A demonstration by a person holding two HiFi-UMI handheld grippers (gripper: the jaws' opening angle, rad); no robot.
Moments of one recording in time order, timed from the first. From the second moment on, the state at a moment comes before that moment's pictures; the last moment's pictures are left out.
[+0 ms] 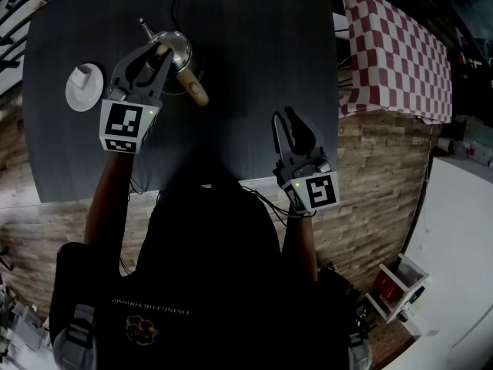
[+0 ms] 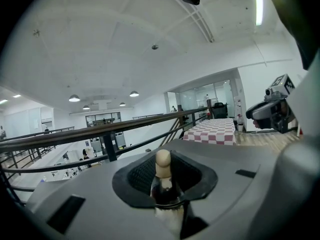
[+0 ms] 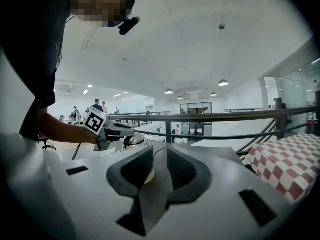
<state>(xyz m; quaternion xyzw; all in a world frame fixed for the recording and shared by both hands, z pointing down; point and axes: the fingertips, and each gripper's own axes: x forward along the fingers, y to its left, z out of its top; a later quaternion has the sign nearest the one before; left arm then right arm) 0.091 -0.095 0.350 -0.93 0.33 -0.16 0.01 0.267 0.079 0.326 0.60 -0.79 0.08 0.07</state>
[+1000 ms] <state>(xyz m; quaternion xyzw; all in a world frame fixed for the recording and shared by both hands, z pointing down) 0.052 -0.083 0.330 -0.92 0.36 -0.17 0.02 0.240 0.069 0.317 0.56 -0.82 0.06 0.07</state>
